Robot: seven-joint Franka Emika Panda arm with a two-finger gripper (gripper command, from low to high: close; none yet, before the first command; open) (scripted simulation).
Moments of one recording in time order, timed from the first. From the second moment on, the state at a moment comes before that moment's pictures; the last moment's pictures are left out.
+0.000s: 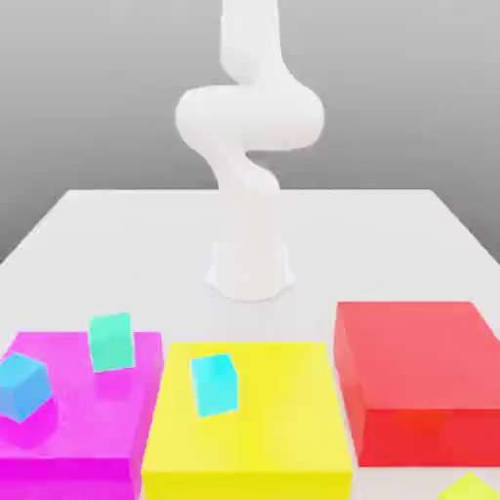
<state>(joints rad) 0.01 -0.71 0.01 -2.28 0.00 2.32 0.79</state>
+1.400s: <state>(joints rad) 0.26 0.61 0.15 -2.06 -0.18 2.66 0.76</state>
